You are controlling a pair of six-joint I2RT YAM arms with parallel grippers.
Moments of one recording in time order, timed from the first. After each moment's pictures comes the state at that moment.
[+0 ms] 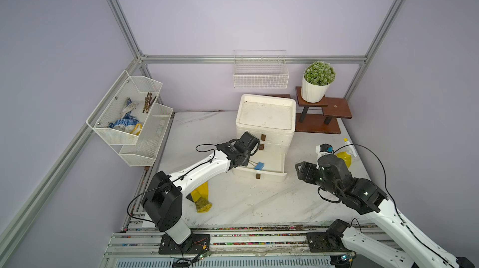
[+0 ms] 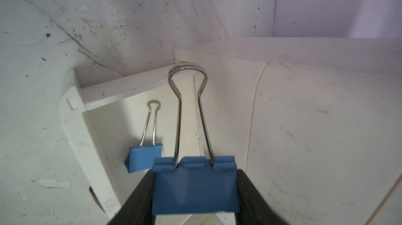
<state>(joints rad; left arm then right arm) -0.76 1.64 1.33 -0.58 -0.38 -1.95 0.64 0.79 0.93 -0.84 0.23 0.77</state>
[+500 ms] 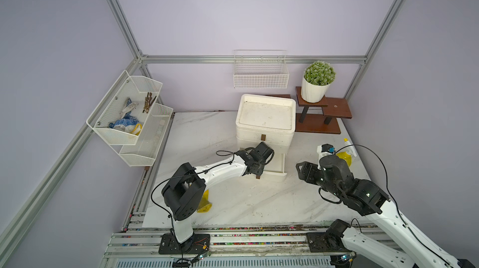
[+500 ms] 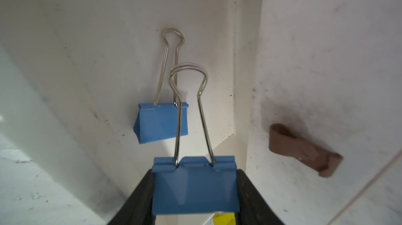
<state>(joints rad) -0.86 1.83 1.35 -0.52 -0.26 -2.02 0.64 0.78 0.93 -0.84 0.23 0.77</state>
